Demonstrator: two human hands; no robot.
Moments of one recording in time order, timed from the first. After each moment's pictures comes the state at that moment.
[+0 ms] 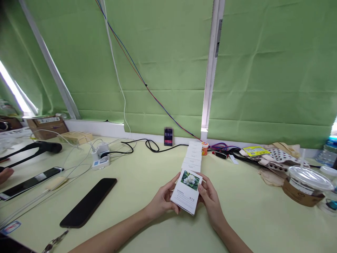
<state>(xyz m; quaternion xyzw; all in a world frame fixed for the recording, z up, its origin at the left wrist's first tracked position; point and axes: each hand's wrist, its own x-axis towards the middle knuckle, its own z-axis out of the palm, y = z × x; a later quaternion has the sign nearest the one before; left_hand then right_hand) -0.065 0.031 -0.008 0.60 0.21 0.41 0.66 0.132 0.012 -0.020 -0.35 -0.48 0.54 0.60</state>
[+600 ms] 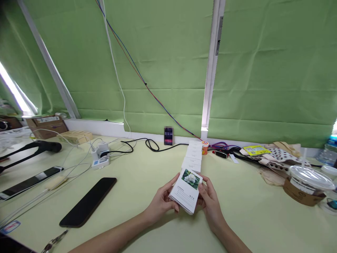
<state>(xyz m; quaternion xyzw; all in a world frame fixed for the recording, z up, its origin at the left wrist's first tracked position) -0.061 0.019 -0.001 0.55 0.23 0.44 0.67 0.123 0.008 -0.018 -0.31 -0.40 0.59 0.63</state>
